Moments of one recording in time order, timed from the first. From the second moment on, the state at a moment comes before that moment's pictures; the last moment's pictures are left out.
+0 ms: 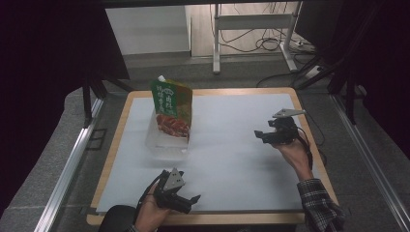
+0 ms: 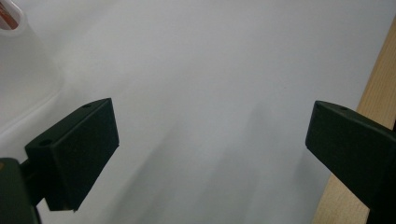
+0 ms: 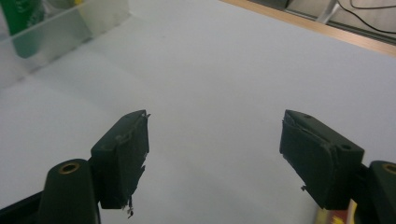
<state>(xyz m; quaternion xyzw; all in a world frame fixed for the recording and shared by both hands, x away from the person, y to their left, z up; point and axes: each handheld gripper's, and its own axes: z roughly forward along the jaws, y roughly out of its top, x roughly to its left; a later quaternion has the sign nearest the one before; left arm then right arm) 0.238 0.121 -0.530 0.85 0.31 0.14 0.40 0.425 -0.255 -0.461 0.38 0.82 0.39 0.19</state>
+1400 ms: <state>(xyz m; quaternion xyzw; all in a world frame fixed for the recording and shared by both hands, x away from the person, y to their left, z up) 0.237 0.120 -0.531 0.85 0.30 0.14 0.40 0.443 -0.311 -0.504 0.50 0.77 0.28 0.27</state>
